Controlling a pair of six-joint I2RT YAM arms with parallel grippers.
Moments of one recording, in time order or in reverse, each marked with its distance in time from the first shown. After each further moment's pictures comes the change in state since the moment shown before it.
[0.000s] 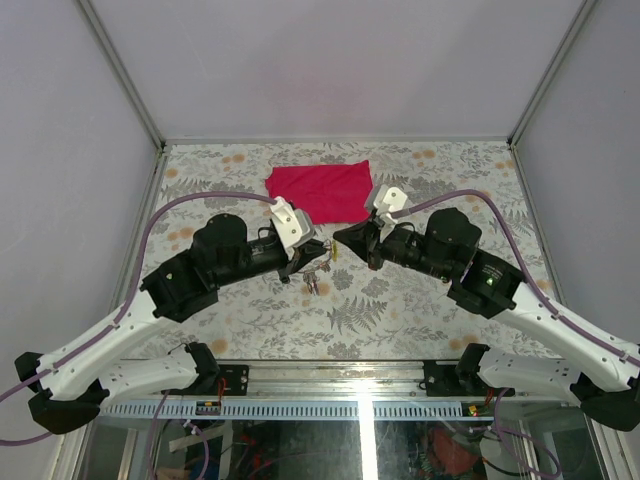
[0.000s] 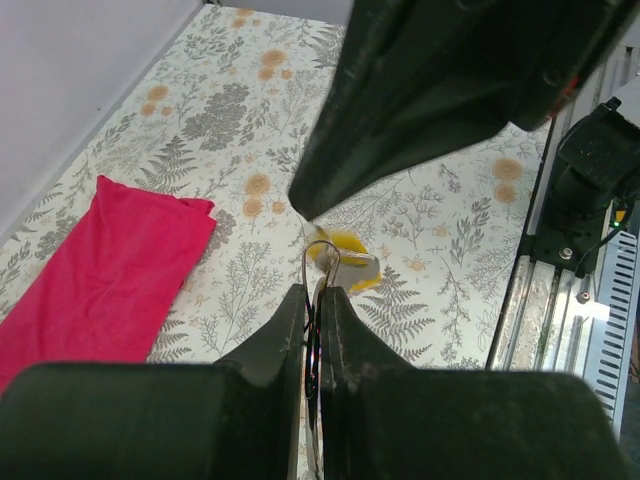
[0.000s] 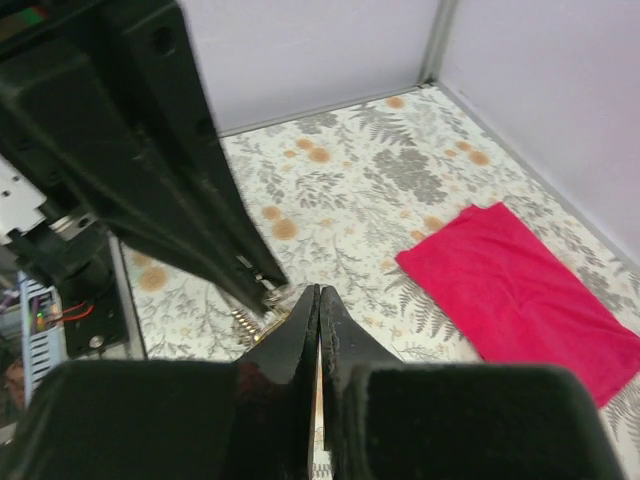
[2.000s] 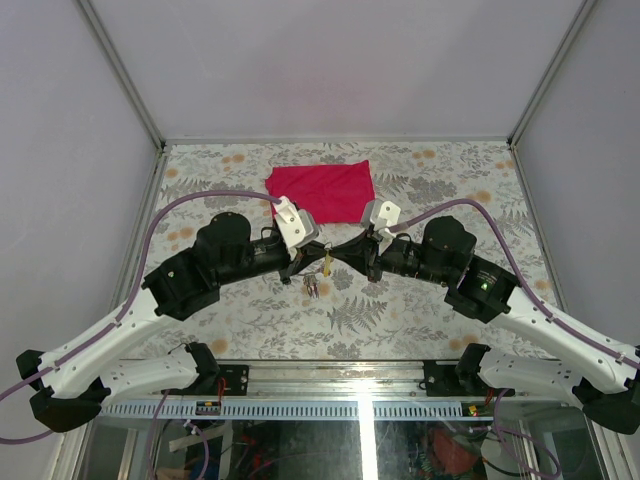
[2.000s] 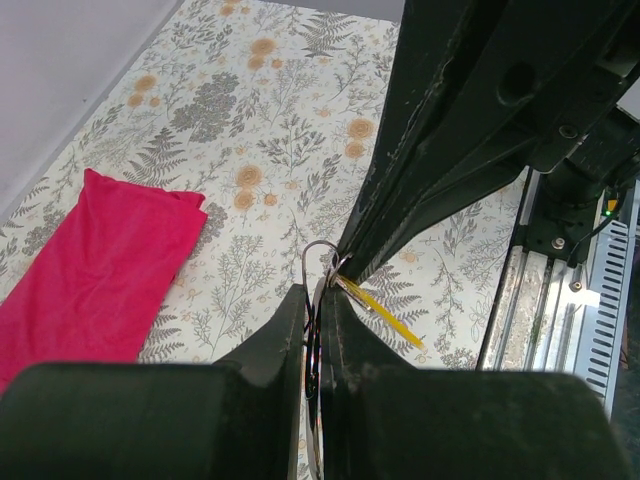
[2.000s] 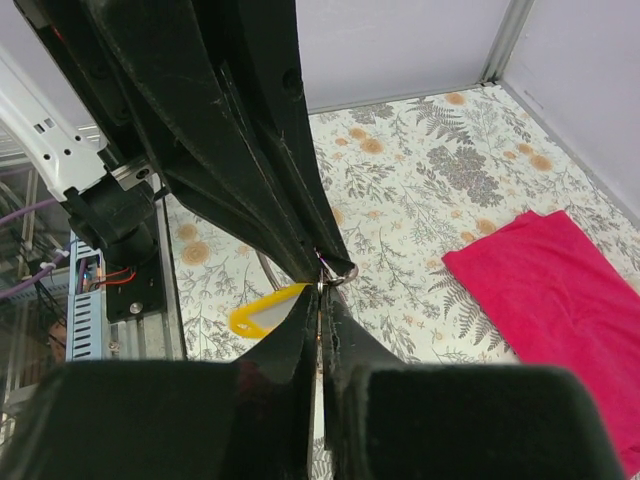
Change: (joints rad) left arm 0.000 0.018 0.016 -0.034 0.020 0.001; right arm -0.003 -0.027 -0.090 0.052 -0.114 0.000
